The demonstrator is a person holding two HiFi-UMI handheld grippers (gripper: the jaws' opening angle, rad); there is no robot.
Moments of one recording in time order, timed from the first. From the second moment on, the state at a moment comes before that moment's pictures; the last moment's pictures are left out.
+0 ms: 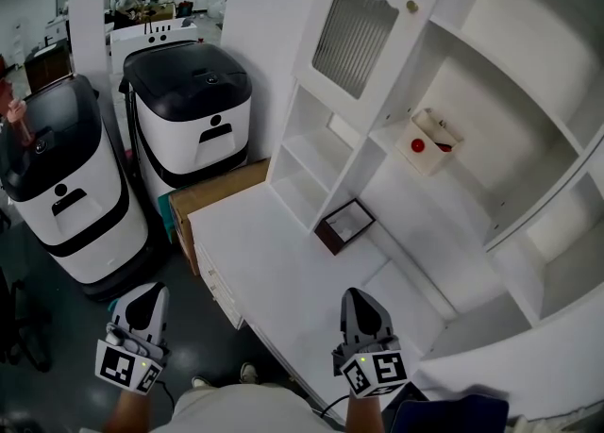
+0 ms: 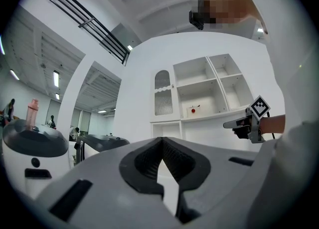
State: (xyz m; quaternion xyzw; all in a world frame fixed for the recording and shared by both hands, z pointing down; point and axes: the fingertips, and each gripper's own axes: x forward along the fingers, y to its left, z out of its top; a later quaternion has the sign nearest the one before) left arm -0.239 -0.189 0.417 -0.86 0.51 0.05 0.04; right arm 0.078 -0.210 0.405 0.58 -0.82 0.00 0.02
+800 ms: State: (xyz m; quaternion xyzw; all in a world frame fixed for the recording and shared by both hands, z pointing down) left arm -0.236 -0.204 0.412 -0.86 0.51 0.05 0.03; right arm 0.067 -0.230 0.412 0.56 -0.83 0.01 0.01
